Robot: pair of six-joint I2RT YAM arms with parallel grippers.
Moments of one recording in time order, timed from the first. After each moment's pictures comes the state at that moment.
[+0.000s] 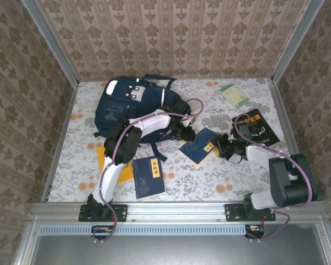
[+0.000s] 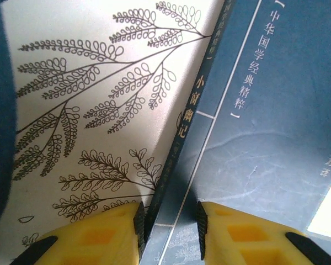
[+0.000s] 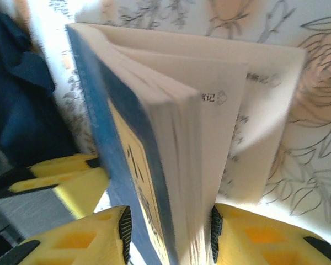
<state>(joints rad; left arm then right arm) -0.78 2.27 1.73 -0.70 0.46 -0.38 0.10 1.40 0.55 -0.09 -0.48 1.10</state>
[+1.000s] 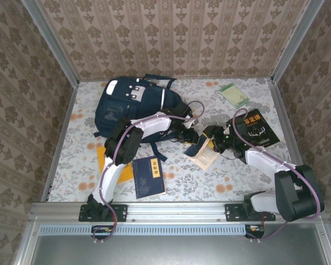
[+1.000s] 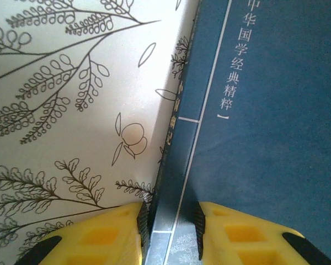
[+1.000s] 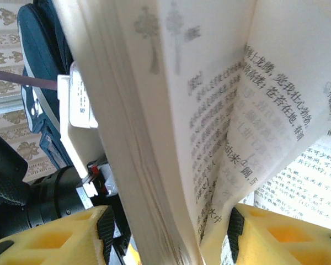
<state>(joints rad) -0.79 2.27 1.68 -0.59 0.58 -0.43 0.21 1.29 0.57 0.05 -0.45 1.22</state>
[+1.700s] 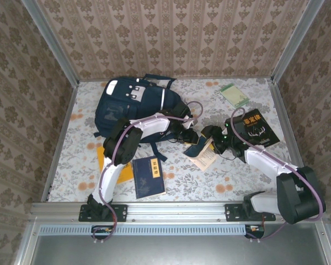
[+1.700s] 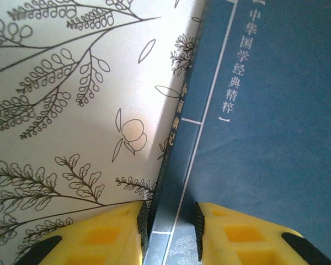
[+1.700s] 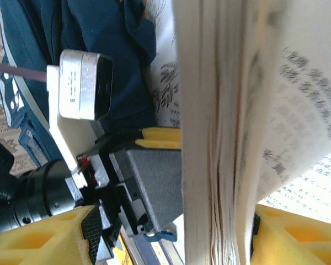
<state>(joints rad) -0.78 2.25 1.64 -0.54 0.61 -0.44 0.26 1.28 0.61 -0.07 -0.40 1.18</state>
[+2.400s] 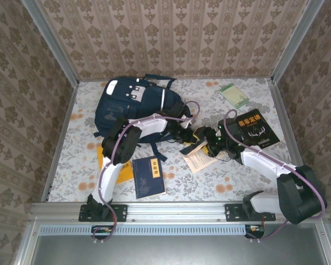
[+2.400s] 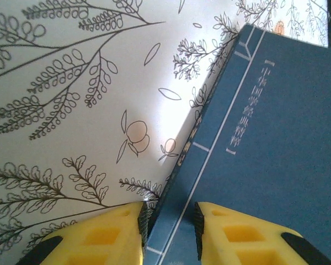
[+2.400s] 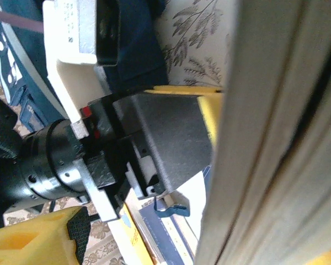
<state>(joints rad) -0.75 2.24 1.58 -0.45 0.69 -0.48 0.36 1.28 0.62 -0.07 -0.40 1.26</state>
